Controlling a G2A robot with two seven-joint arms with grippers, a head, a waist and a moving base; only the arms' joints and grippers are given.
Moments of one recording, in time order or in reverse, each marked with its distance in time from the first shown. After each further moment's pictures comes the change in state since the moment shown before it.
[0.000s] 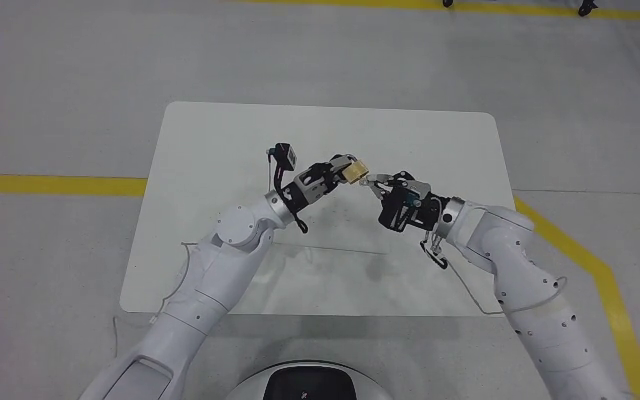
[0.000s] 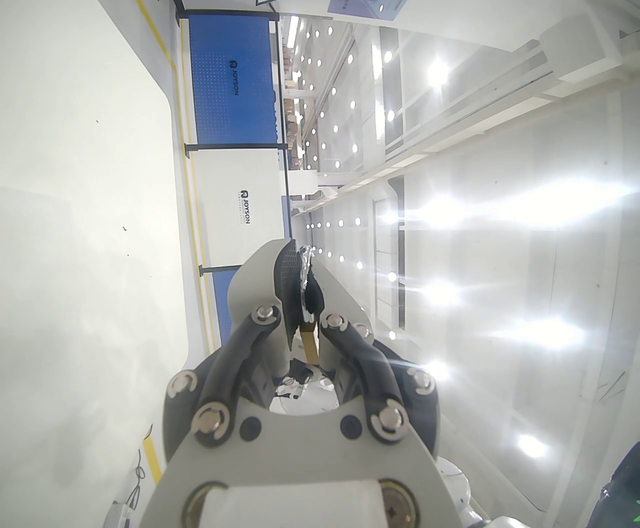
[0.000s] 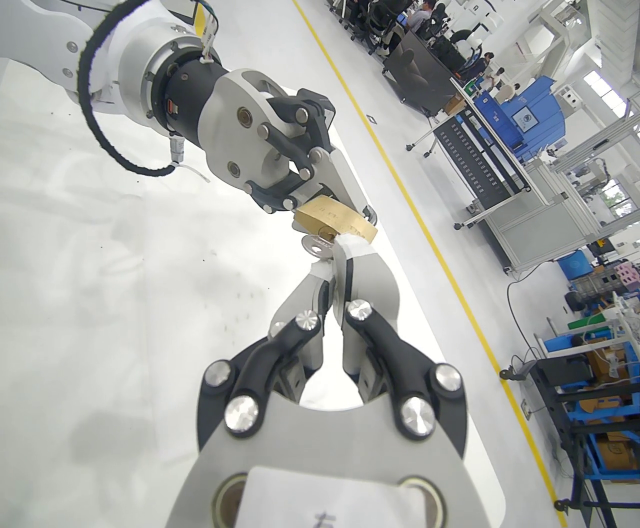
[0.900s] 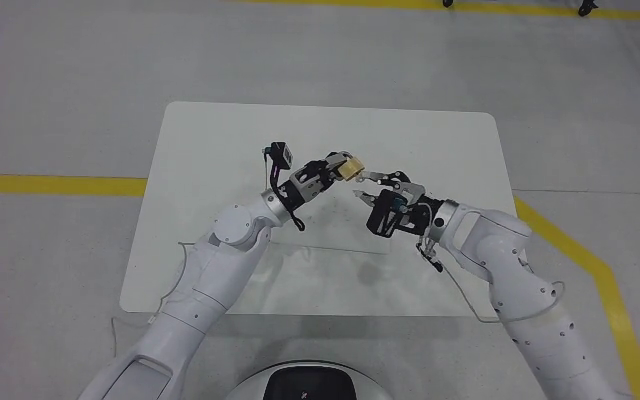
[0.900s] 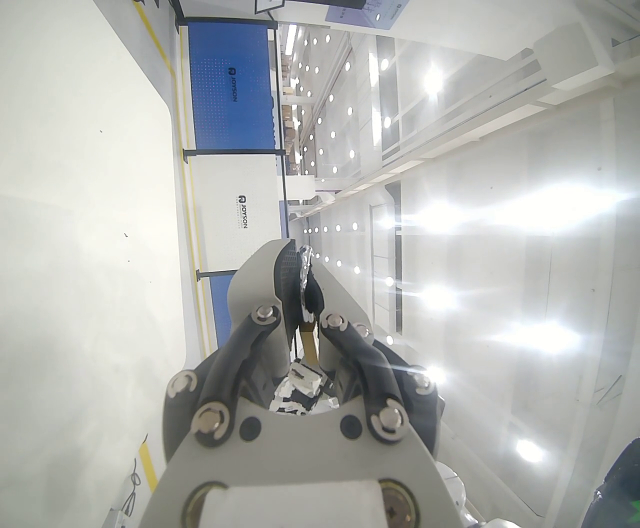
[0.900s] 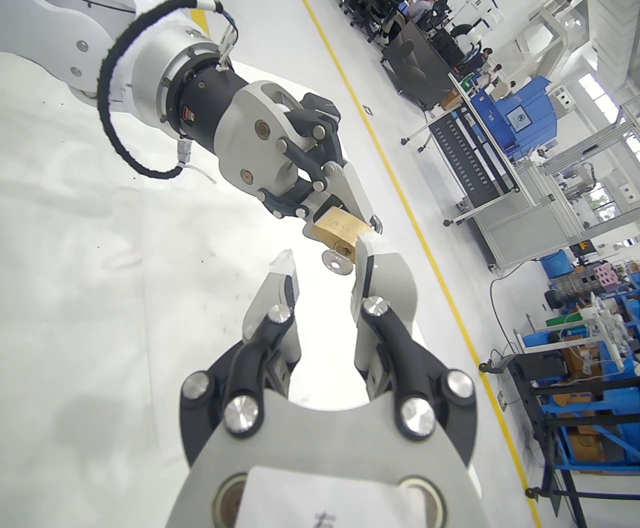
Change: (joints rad) left arm 0.002 0.002 -0.020 0.006 -0.010 0.000 -0.004; right arm -0.011 -0.013 -0.016 -0.098 -0.039 0.023 0.111
